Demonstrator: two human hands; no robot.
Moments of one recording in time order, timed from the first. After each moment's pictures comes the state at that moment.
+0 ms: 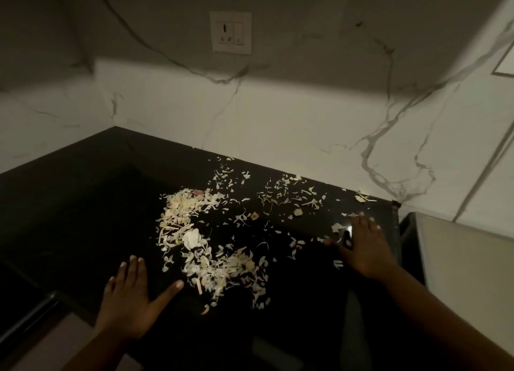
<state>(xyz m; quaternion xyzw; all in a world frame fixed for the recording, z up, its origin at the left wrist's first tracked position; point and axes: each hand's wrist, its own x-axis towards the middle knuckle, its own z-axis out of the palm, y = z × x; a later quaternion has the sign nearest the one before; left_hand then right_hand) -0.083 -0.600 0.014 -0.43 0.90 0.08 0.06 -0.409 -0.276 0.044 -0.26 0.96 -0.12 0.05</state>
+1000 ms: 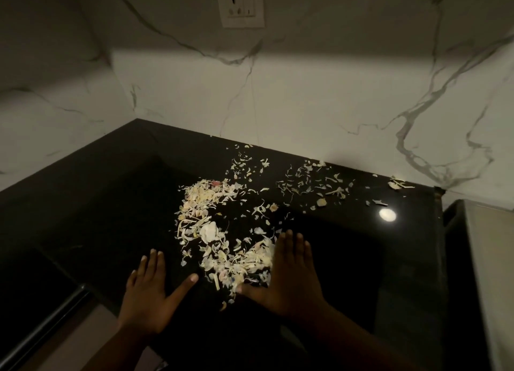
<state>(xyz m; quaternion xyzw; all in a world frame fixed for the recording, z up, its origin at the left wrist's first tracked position) -0.082 -0.600 0.017 -0.43 0.89 0.11 0.04 -0.269 -0.401 0.013 -0.38 0.90 -0.15 0.16</state>
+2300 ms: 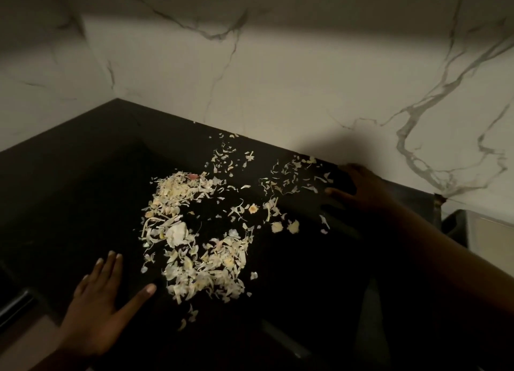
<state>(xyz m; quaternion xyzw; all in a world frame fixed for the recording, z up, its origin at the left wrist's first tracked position) -0.087 -0.606 0.019 -0.44 0.89 0.11 0.08 -0.551 -0.353 0.031 -0.39 0.91 -0.15 0.05</state>
